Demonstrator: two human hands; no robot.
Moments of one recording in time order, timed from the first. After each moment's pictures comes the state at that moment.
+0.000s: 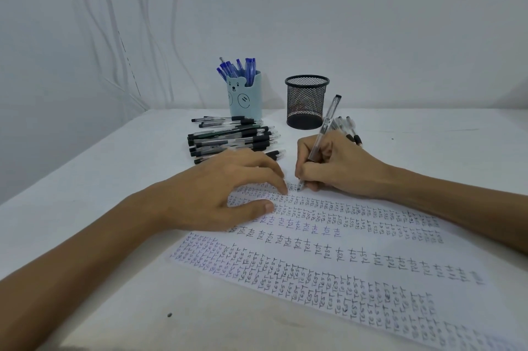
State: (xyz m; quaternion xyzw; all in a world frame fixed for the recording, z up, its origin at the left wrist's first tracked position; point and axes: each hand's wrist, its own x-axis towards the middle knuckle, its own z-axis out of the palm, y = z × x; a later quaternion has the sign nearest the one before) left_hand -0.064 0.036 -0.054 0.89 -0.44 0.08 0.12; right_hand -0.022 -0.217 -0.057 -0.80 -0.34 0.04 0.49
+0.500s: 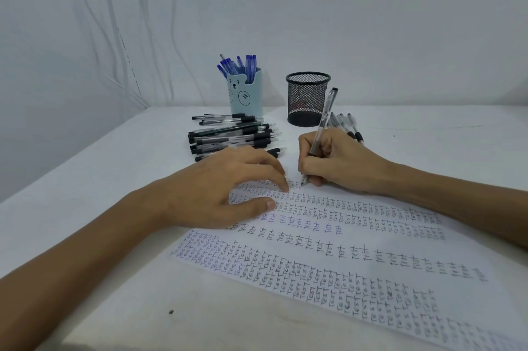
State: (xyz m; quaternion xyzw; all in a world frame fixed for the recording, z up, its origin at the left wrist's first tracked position) left_hand -0.066 0.035 -0.053 0.89 -0.44 0.08 0.13; right_hand -0.022 -0.216 -0.055 -0.82 -0.31 0.04 0.48
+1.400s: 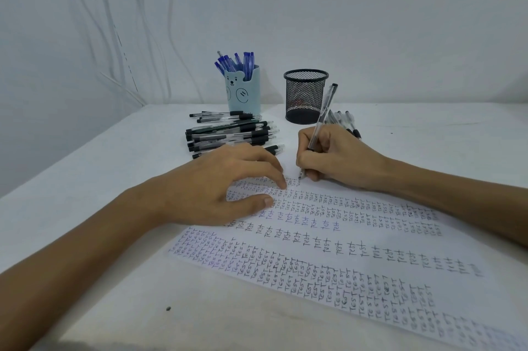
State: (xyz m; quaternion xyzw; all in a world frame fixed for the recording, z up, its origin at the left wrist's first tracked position) left_hand -0.063 0.036 -0.054 0.89 -0.43 0.07 0.13; right_hand -0.024 -0.214 -0.054 -0.82 -0.30 0.02 0.48
